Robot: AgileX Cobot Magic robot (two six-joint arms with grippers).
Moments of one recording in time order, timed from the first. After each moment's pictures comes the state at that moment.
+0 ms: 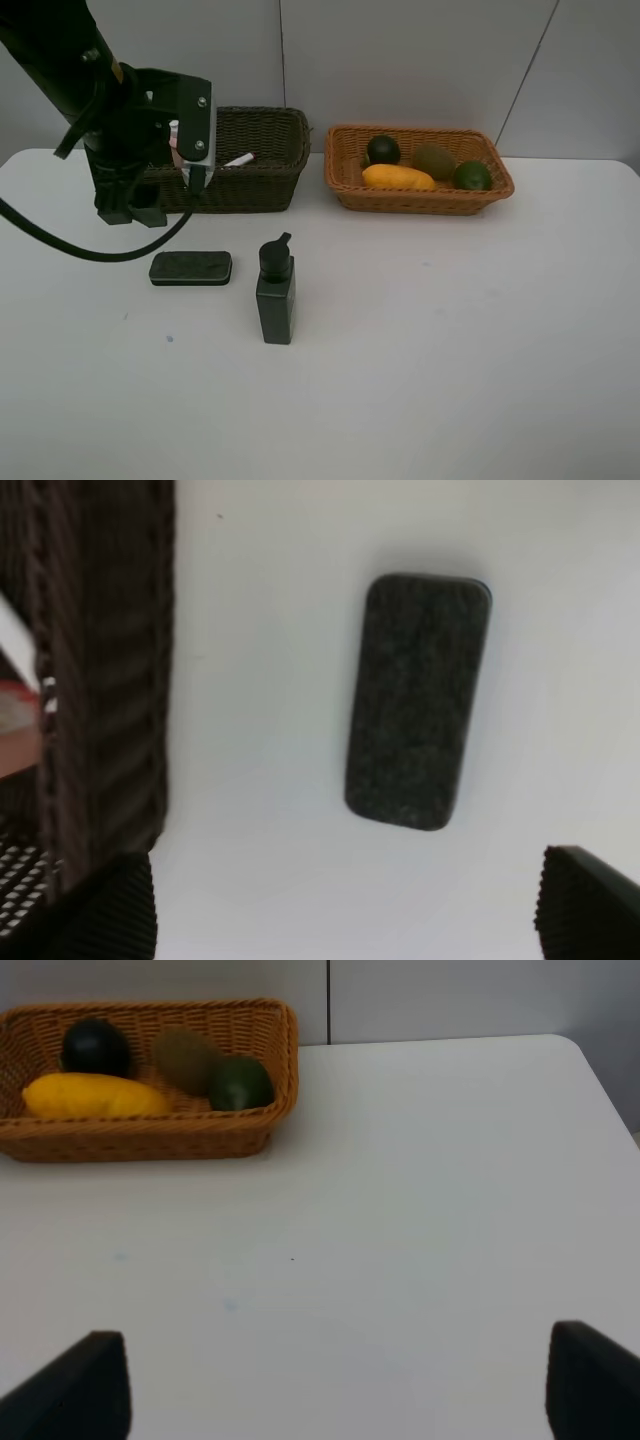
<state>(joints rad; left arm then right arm) -0.45 1.67 -1.16 0.15 0.78 0.96 -0.02 0.00 -0.52 -0.10 1.06 0.08</state>
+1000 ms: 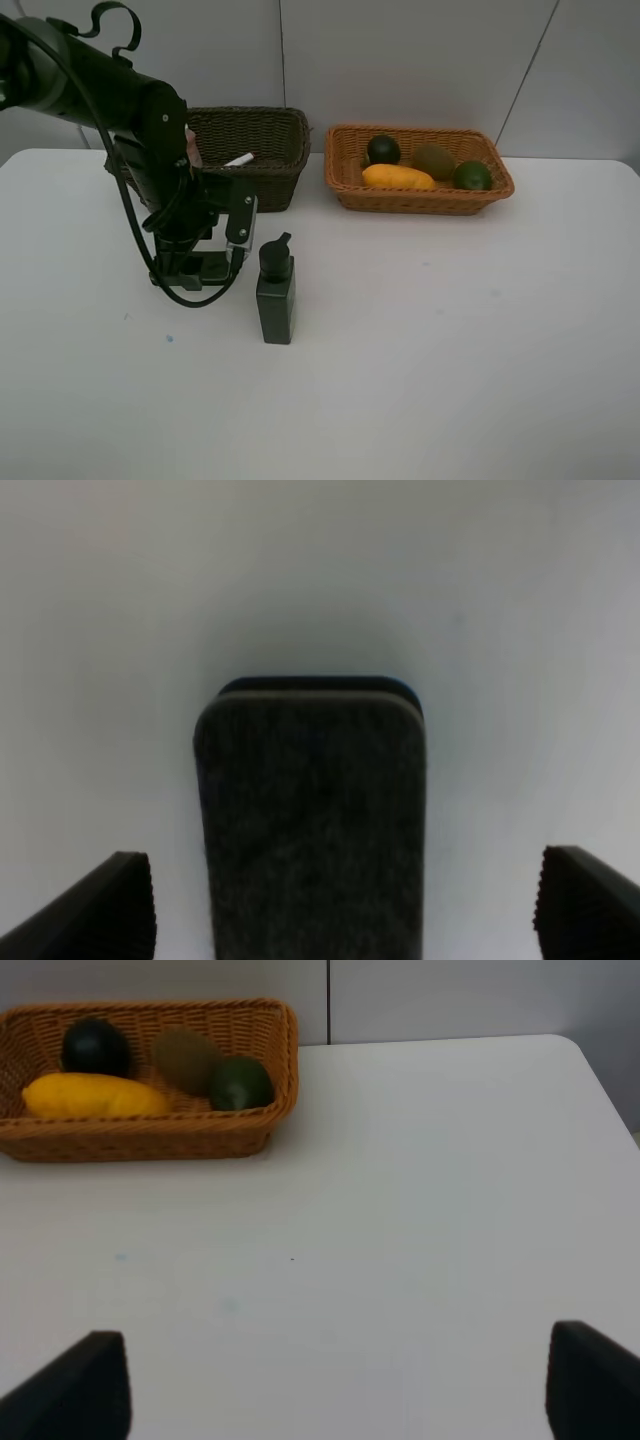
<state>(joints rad) -0.44 2.01 -1.18 0.07 0.62 1.09 -0.02 0.00 -0.52 -0.10 1.06 0.08</state>
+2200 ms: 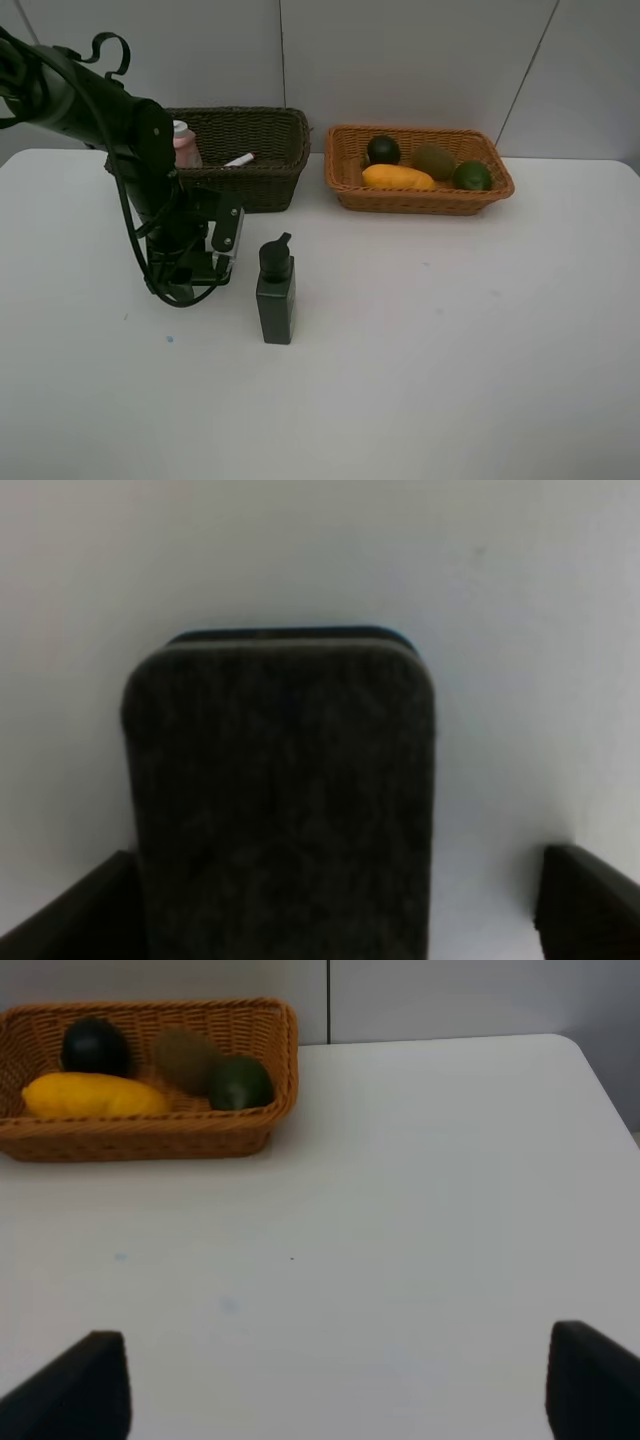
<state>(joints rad) -0.37 2.09 -1.18 -0.02 0.62 1.24 -0.02 0.00 -0.52 -0.10 1.06 0.08</state>
